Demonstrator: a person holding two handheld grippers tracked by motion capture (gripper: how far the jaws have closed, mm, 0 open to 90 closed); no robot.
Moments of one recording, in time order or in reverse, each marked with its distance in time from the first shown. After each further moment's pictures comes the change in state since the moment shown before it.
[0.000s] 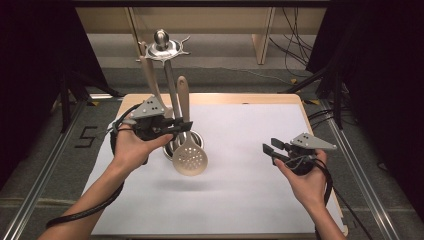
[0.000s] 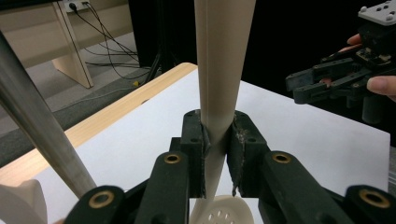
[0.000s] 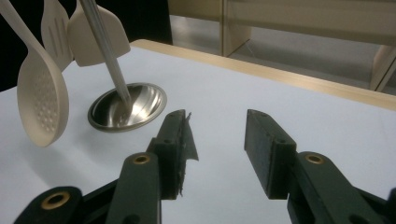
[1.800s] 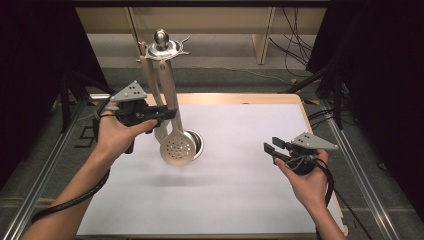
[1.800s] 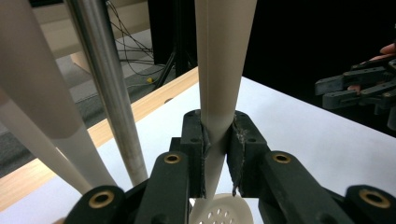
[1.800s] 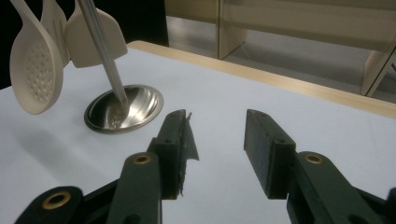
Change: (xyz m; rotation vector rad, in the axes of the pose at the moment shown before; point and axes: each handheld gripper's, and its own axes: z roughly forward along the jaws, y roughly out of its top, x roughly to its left) left arm 0.036 0.012 -0.023 0.018 0.053 -0.054; right arm 0.002 0.005 -0.003 -0.019 -0.008 -0.030
